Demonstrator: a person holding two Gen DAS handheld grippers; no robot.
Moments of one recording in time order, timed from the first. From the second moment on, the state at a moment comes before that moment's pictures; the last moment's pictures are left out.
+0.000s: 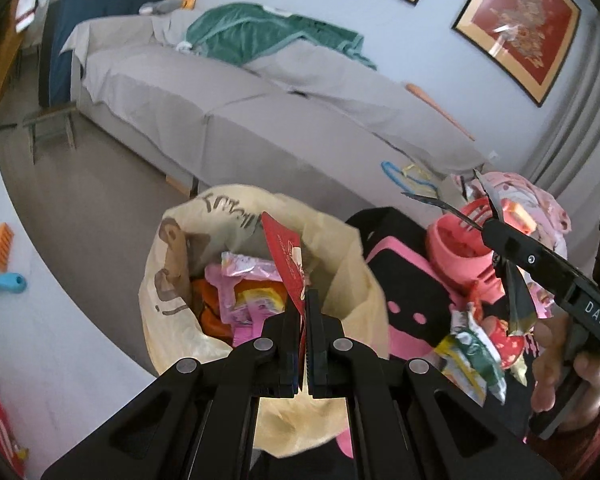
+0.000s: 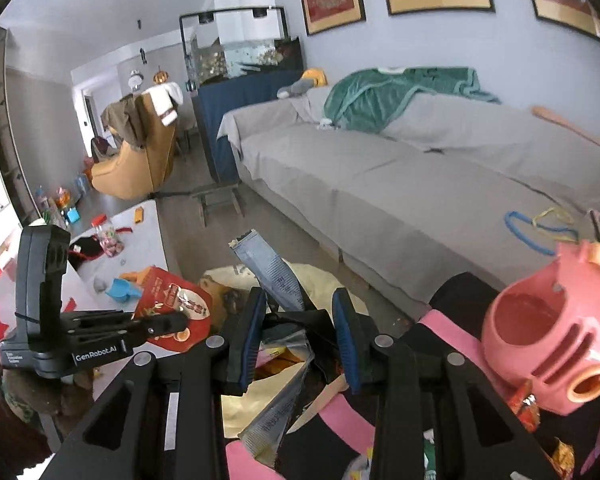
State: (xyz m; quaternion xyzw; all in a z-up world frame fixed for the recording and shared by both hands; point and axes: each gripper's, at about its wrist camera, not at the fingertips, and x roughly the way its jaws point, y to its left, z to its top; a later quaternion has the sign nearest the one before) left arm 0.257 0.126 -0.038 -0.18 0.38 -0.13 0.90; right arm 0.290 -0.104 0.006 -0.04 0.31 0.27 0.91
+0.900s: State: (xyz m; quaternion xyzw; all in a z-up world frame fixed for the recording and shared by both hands) left arm 0.271 0.214 -0.059 -0.29 0.34 -0.12 0.89; right arm 0.359 -0.019 -0.077 -0.05 0.42 0.33 0.85
